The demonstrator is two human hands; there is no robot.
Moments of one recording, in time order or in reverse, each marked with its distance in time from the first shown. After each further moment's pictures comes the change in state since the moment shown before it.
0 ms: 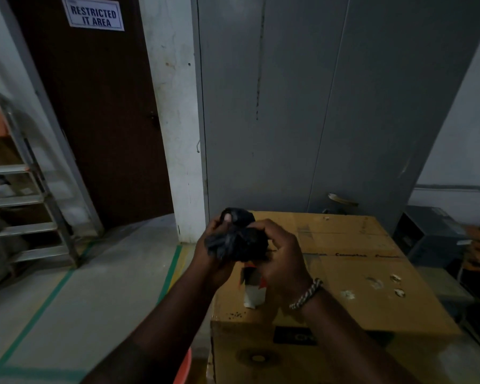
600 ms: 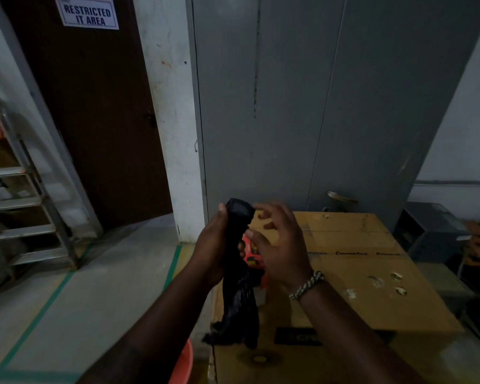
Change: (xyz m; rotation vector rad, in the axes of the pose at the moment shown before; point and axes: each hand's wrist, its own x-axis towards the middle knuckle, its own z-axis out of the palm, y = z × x) left_hand 0.004 0.008 0.006 0.222 -0.068 -0.037; right_hand 0.018 -0.002 -0.004 -0.144 0.148 0.074
